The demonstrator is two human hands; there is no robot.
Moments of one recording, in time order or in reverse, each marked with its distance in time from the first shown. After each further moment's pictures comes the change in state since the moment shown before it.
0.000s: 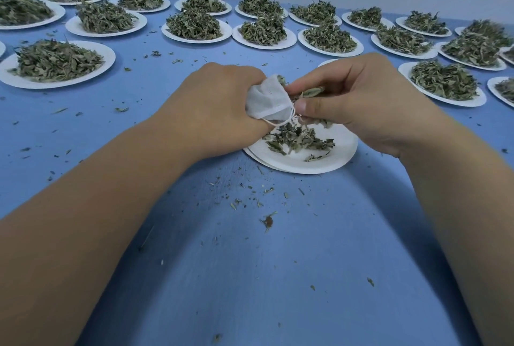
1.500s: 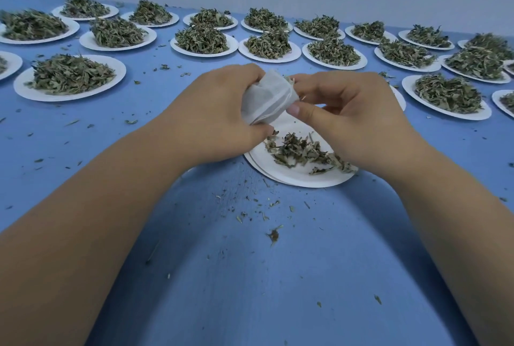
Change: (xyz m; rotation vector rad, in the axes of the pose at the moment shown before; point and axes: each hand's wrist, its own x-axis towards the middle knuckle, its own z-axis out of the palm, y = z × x) left_hand -0.001 0.000 -0.016 -0.057 -0.013 -0.063; right_hand 0.001 0.008 0.019 -0.293 0.146 -0.246
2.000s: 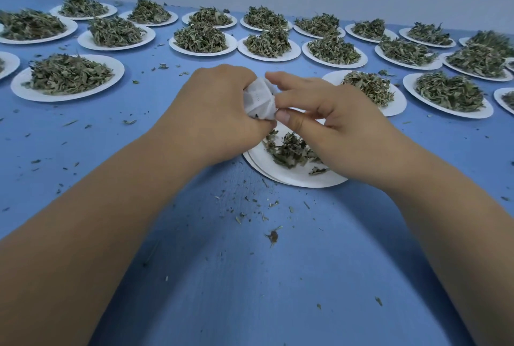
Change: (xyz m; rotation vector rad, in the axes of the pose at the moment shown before) left_hand 0.000 0.009 0.006 0.039 0.119 -0.066; right_hand -0.003 -0.012 0.007 -0.125 -0.214 -0.091
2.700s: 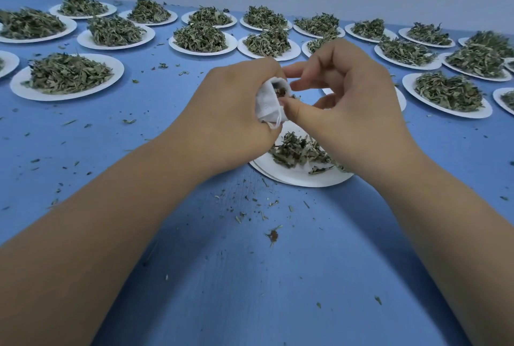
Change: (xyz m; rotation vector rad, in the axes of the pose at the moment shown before) left_hand -0.006 0.006 0.004 -0.213 0.077 0.214; right_hand 0.003 -0.007 0.005 0.156 0.375 0.109
